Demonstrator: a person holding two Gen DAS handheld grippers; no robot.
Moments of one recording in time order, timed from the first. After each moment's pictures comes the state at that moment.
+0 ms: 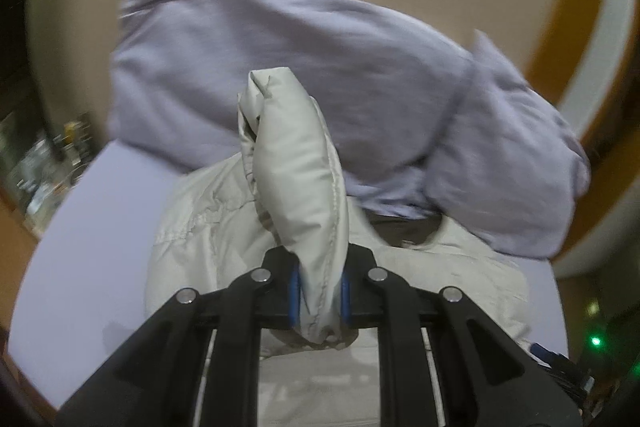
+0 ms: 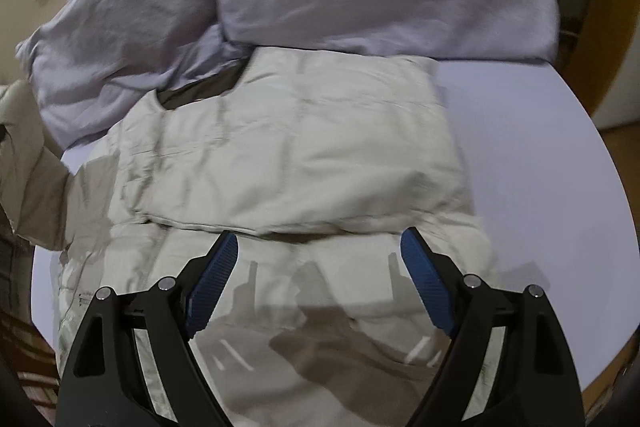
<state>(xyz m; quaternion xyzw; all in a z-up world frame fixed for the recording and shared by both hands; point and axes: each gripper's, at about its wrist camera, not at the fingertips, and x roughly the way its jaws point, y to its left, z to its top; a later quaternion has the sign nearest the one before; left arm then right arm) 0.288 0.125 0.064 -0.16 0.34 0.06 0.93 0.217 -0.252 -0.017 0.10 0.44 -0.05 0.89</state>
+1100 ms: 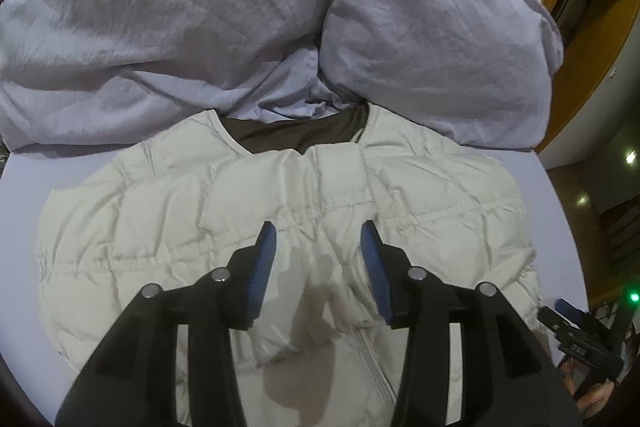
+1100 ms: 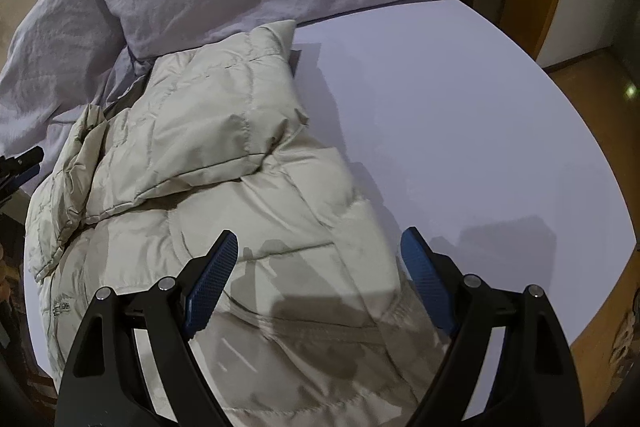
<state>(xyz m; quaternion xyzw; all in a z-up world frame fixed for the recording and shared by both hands) 0.369 0.000 -0.027 -0.07 0.45 -0.05 0.89 0.162 -0.321 -0.041 0.16 0.44 -0.14 0.87</state>
